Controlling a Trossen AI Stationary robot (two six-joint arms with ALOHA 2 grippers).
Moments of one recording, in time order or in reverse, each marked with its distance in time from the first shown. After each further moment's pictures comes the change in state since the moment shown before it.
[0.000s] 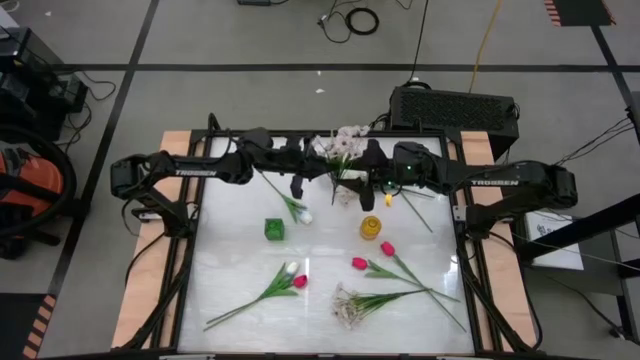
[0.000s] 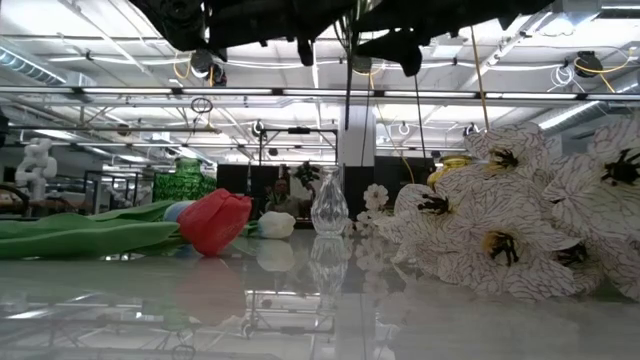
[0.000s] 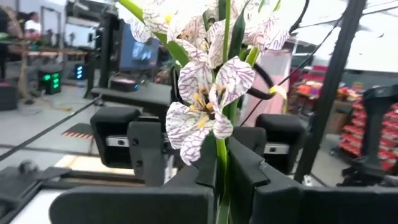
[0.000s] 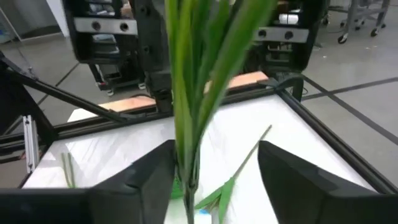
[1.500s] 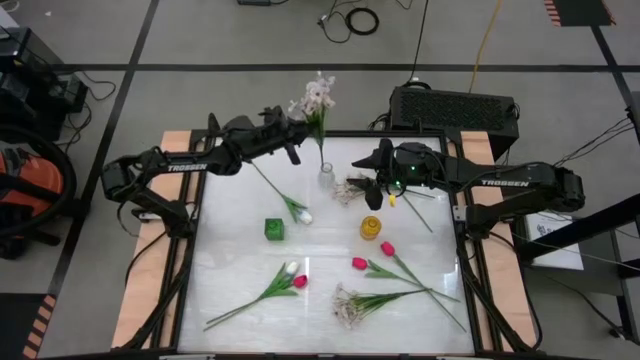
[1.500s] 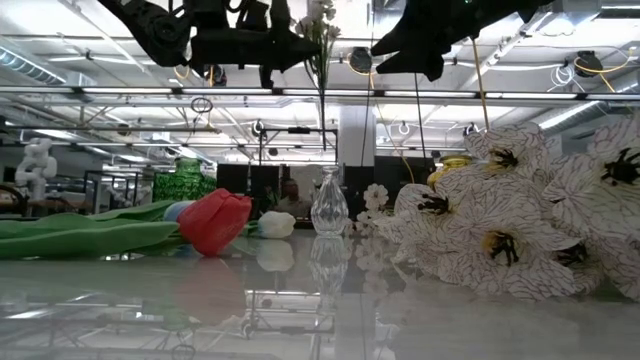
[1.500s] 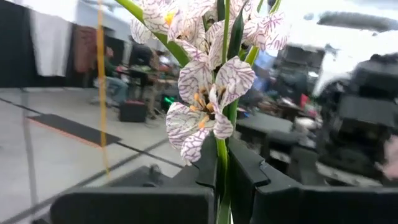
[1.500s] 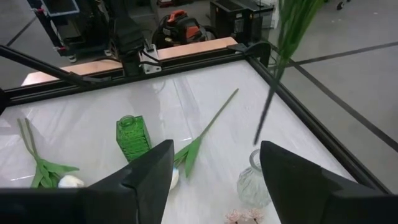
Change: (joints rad) left arm 0.160 -0.070 -0.121 0.079 -0.346 0.015; right arm -0.003 -0.069 0.000 -0.226 0.106 -0.043
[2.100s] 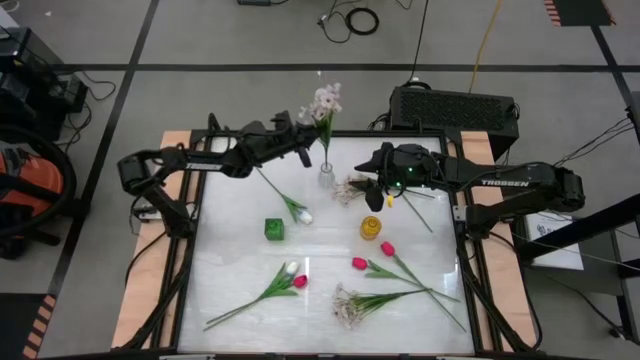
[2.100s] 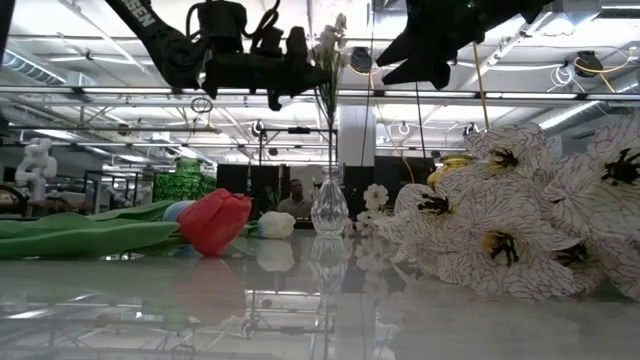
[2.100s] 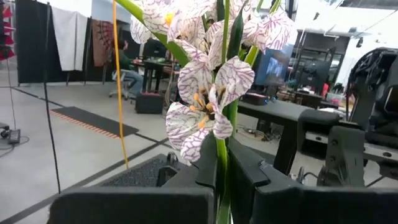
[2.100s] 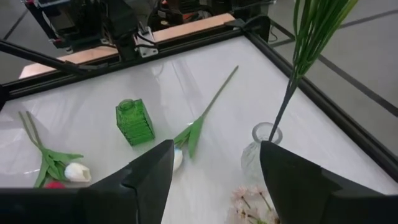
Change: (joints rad) left arm -0.006 0.150 0.000 0.100 -0.051 0.046; right arm 0.000 0.000 -0.001 -0.080 -0.002 0.075
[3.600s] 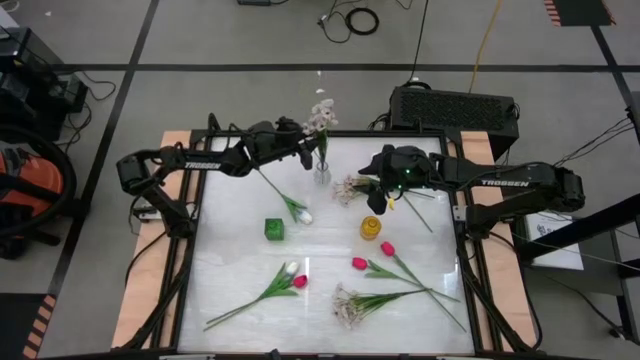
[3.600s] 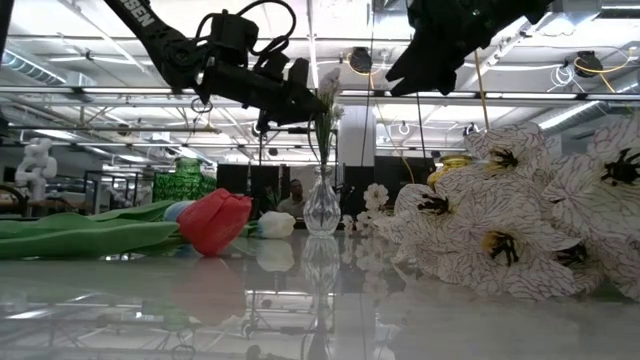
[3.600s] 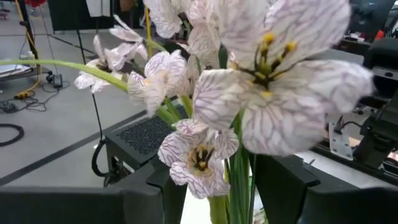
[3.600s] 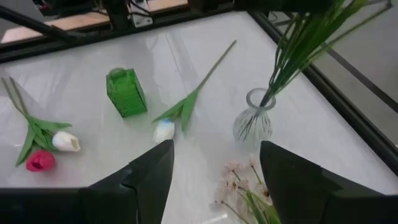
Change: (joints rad) left arm 0.012 -0.013 0.001 -0.276 -0.079 0.019; right arm 0.000 0.000 0.000 -0.100 0.002 -0.047
